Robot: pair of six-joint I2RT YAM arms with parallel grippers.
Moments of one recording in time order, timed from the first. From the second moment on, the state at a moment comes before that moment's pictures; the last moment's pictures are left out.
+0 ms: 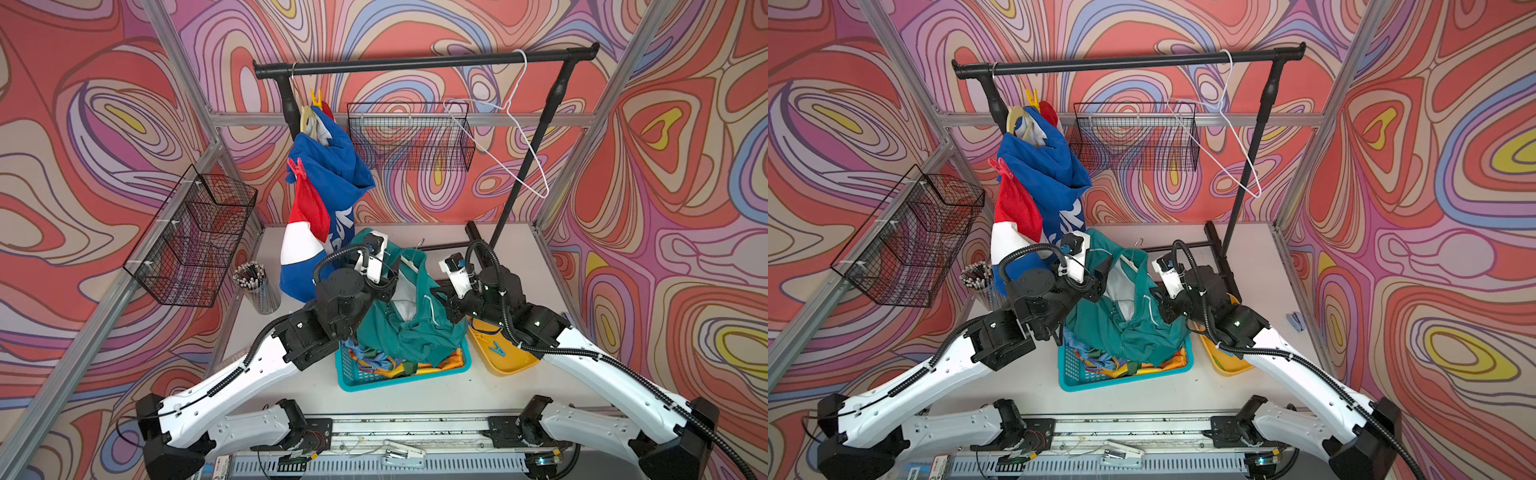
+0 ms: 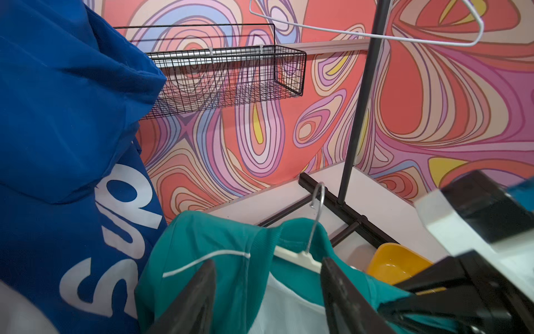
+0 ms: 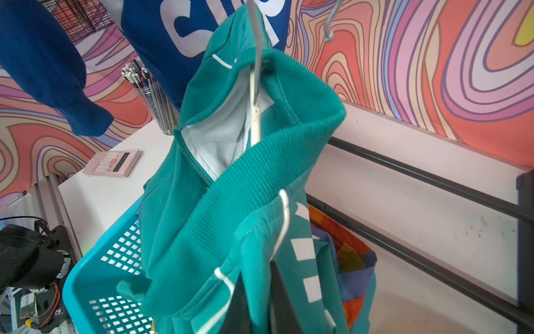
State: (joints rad) left arm -0.90 1.10 1.16 -0.17 -0.43 -0.05; right arm 0.68 1.06 0.97 -0.35 -0.12 0.05
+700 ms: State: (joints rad) left arm -0.80 1.35 1.34 -0.36 -0.10 -0.06; right arm 0.68 1.06 0.97 -0.35 -0.16 0.05
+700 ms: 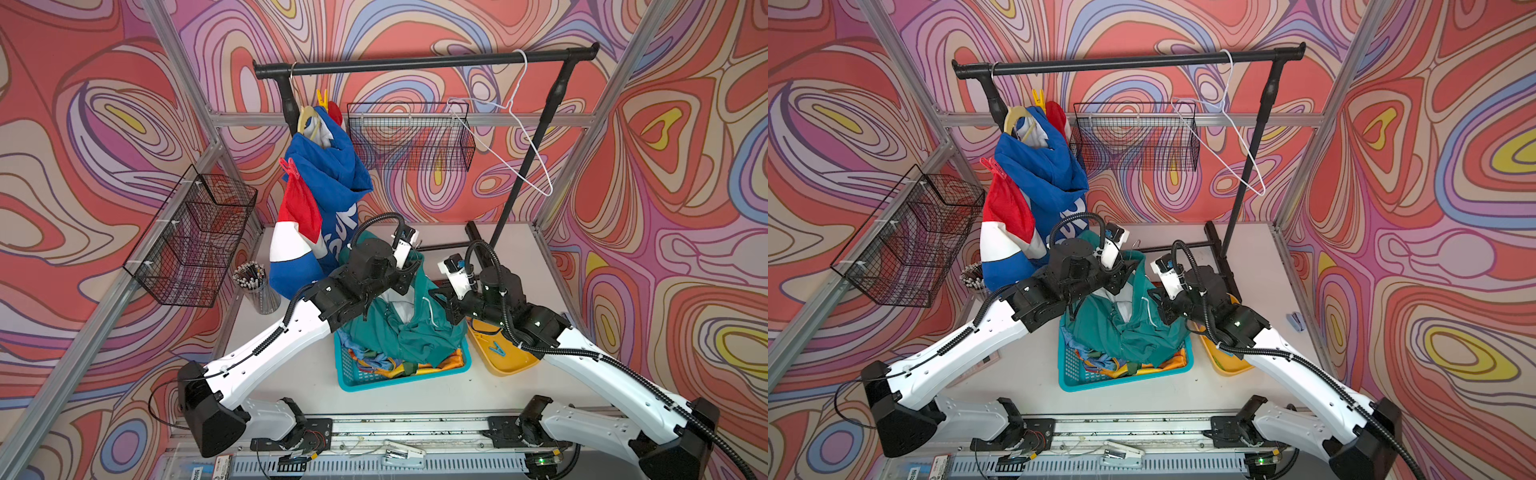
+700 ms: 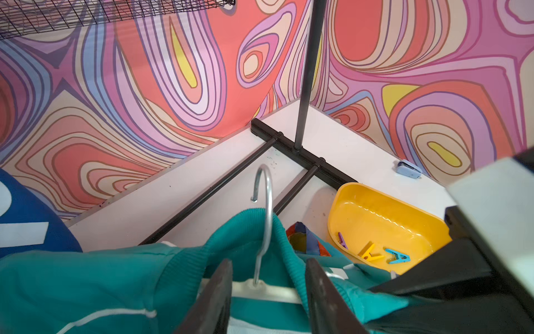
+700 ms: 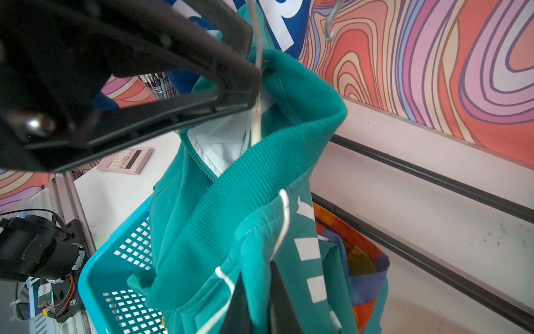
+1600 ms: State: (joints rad) left arm -0.76 1.38 1.33 -0.35 -0.09 -0.10; right arm 0.68 0.98 0.98 -0.39 -0.13 0.05
